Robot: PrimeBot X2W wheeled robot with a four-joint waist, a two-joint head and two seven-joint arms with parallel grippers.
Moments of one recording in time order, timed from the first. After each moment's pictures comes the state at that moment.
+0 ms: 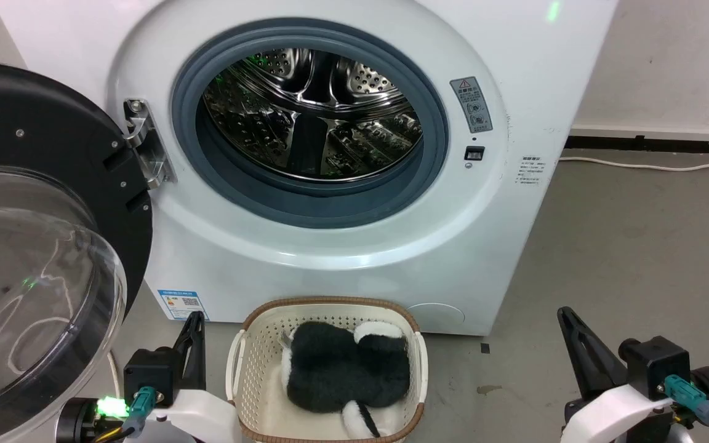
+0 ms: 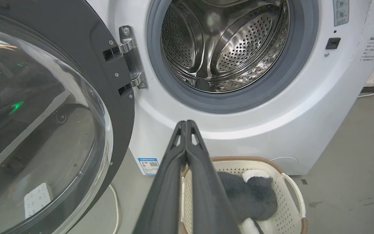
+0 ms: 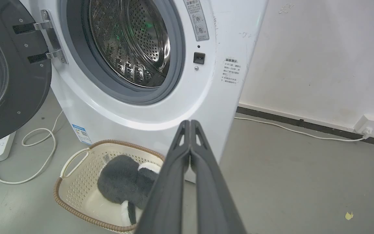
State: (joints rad) left arm 0.02 0.05 0.00 0.00 0.00 0.00 0.00; right arm 0.01 -0.05 0.00 0.00 0.01 0.13 0.00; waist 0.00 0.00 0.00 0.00
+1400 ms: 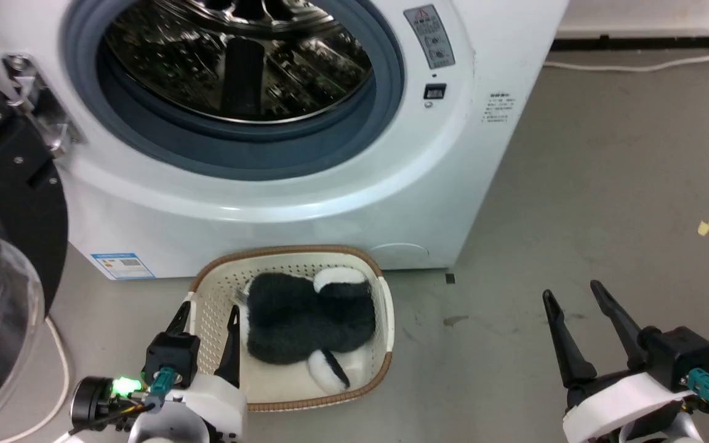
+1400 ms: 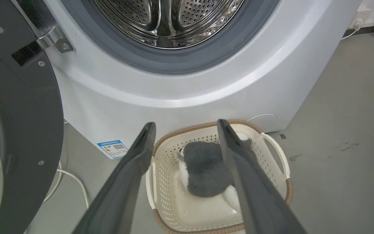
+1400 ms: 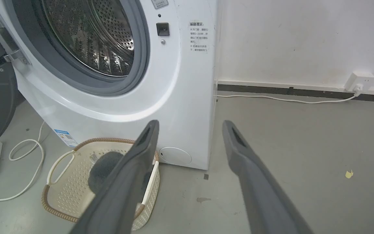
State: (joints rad) left arm -0.08 0.10 -0.06 0.16 0.00 0.00 -0.05; right arm -0.02 -0.05 0.00 0.00 0.10 0.13 -0.07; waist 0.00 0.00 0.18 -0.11
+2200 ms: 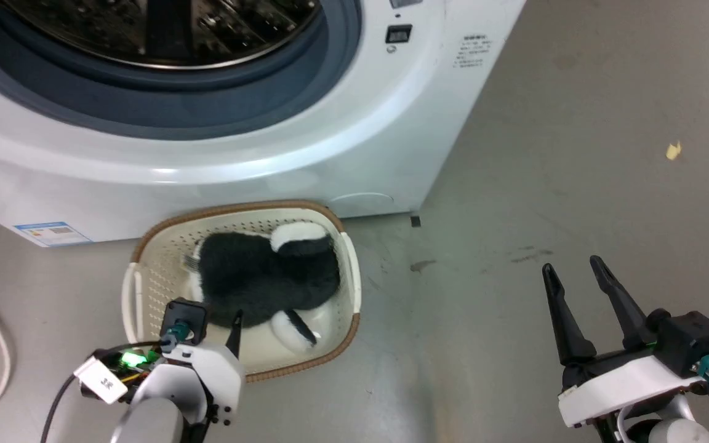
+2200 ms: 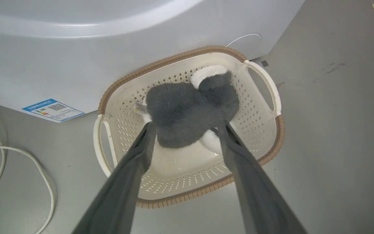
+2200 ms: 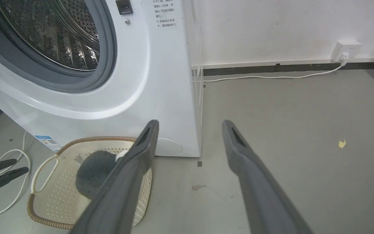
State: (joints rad) left arm -0.27 0.16 -0.12 0.46 -0.05 -0.05 0.06; right arm -0.07 -0.05 0.02 0.01 0.18 0.13 -0.12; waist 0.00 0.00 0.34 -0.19
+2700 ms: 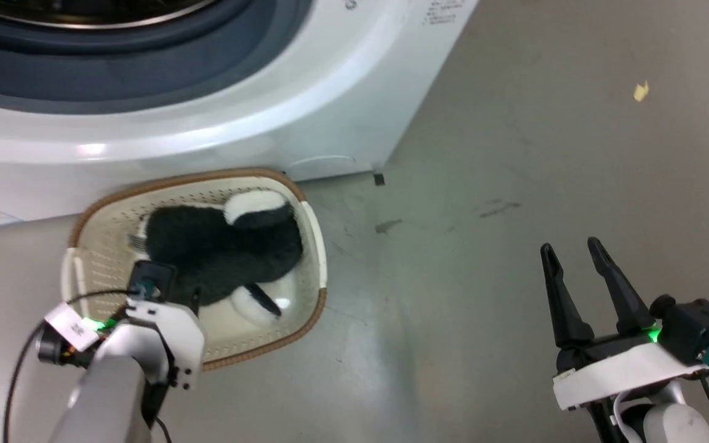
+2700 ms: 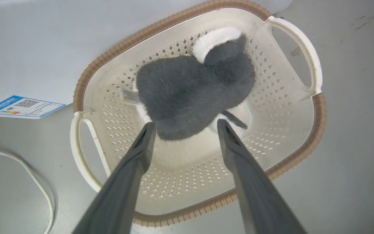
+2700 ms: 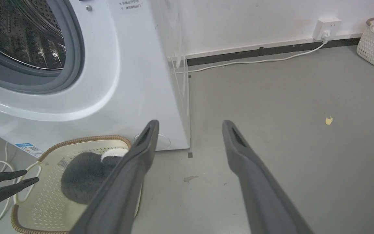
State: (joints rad) left arm -0.43 0.26 -0.14 0.63 -0.07 -0.05 0.12; right arm -0.11 -0.05 0.05 0.02 0.26 0.13 -0.15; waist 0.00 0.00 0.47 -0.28
